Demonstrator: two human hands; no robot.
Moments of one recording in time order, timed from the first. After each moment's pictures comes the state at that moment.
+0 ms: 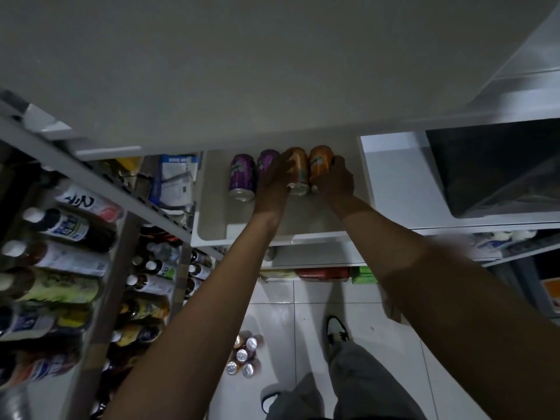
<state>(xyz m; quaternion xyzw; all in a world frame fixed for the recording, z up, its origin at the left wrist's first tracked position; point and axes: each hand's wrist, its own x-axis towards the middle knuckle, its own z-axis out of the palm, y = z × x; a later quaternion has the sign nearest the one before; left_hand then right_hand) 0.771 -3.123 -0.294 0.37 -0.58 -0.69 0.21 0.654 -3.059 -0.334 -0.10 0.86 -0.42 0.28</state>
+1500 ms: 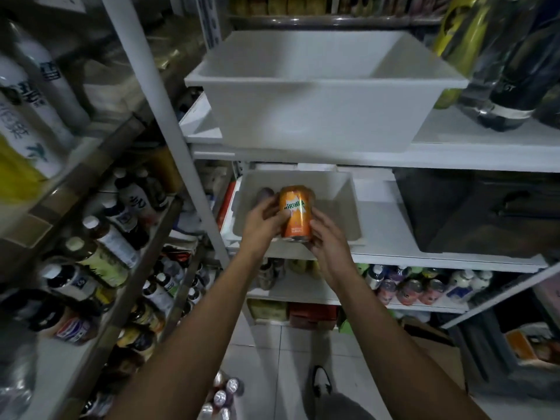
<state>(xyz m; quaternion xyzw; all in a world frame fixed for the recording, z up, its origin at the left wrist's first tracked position) 0.919 -3.069 -0.212 0.31 -0.60 -0.69 0.26 0.825 -2.955 -0.241 -0.11 0.54 -0.75 0.38</state>
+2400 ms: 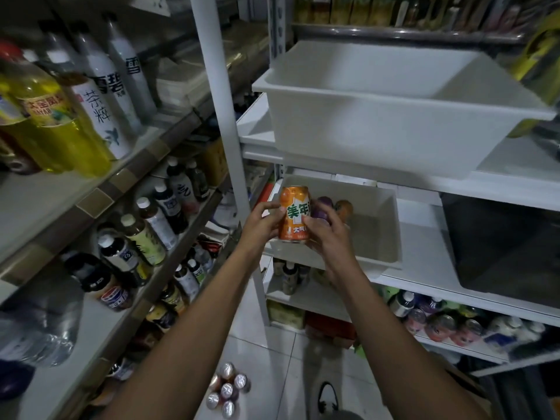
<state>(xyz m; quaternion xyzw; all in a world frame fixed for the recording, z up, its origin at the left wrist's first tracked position) 0.972 -3.108 -0.204 0.38 -0.56 -0.68 0.29 0.852 -3.004 -0.213 -0.21 0.55 -0.70 0.41</state>
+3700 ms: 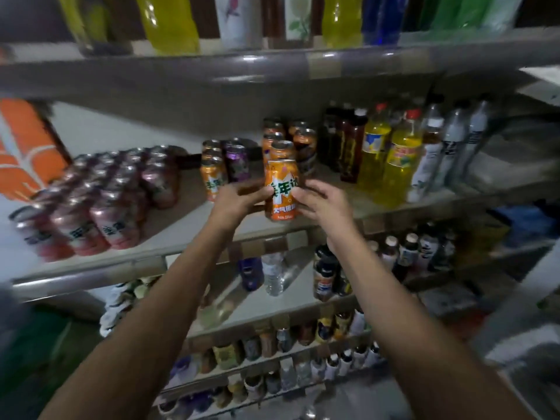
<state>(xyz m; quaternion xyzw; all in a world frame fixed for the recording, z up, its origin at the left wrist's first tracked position) 1.394 -3.070 -0.042 0.56 -0.45 -0.33 0.61 1.218 -3.146 -0.050 -0.57 0.31 -0.43 0.63</state>
